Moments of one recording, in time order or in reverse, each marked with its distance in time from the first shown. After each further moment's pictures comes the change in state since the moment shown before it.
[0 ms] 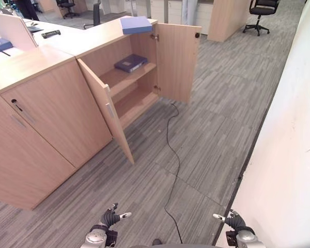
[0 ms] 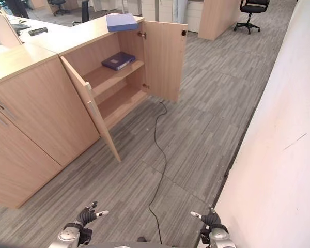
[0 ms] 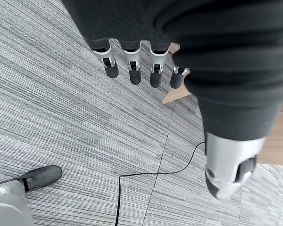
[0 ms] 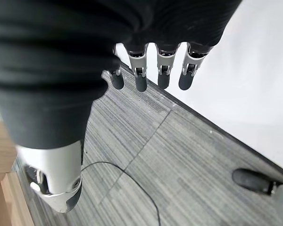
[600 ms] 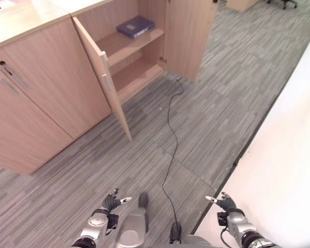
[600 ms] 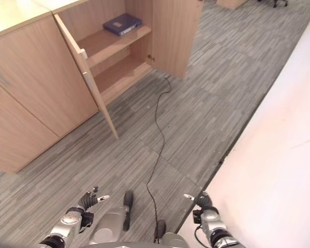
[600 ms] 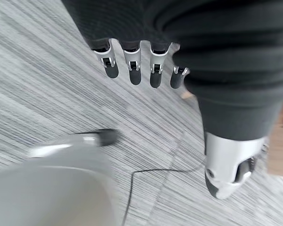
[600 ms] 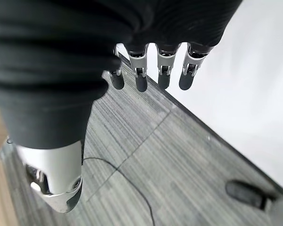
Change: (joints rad) left arm -0.118 0.000 -0.001 0.049 -0.041 0.015 0.004; right arm -0.169 -0.029 0.023 0.074 0.028 0.000 -0.023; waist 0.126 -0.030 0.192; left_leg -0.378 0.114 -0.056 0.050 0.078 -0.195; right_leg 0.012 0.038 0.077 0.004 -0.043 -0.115
